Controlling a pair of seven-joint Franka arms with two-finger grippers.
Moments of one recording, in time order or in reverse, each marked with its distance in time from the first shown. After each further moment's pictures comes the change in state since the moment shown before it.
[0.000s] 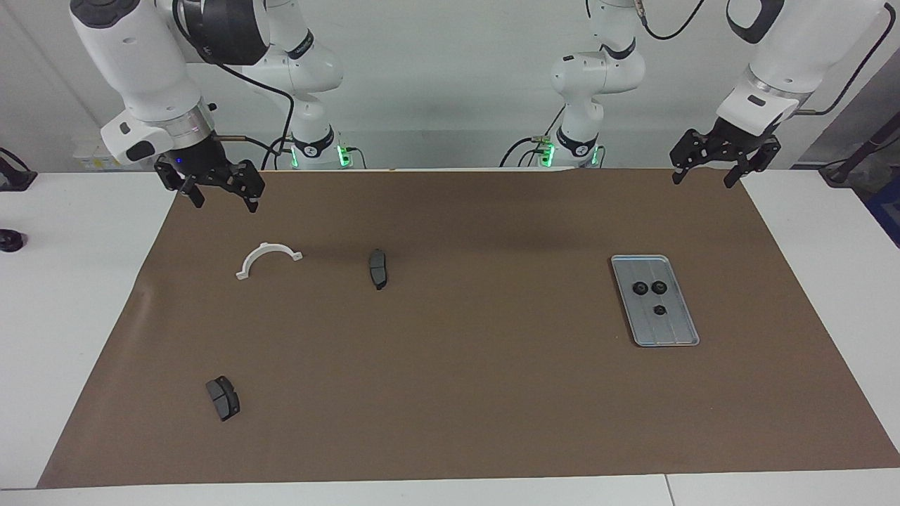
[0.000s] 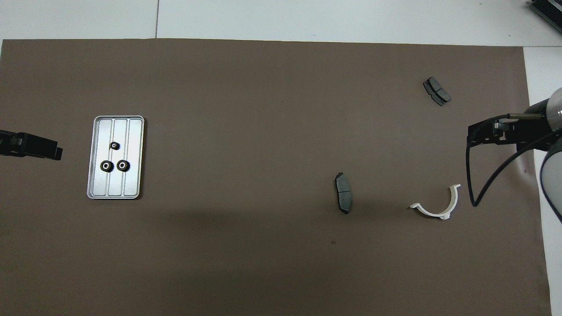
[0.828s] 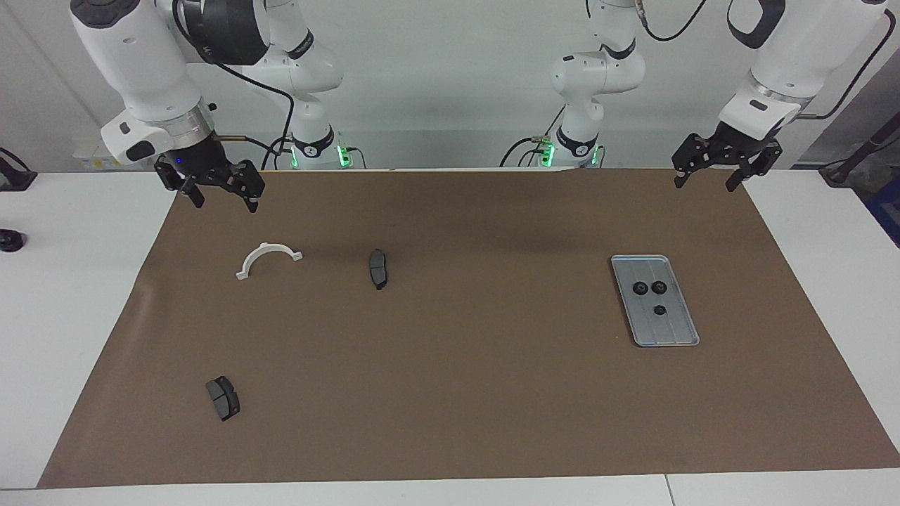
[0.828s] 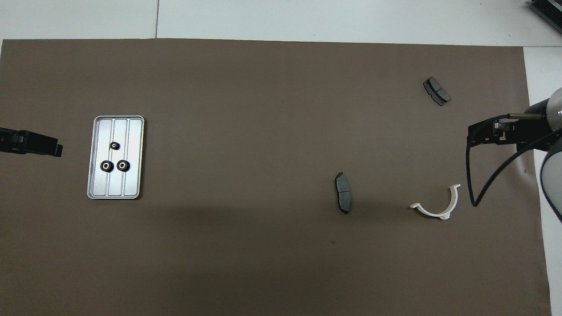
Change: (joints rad) left arm 0.009 0.000 0.003 -0.031 0.000 0.055 0.007; right arm 0.000 0.000 0.000 0.000 0.000 0.000 0.000
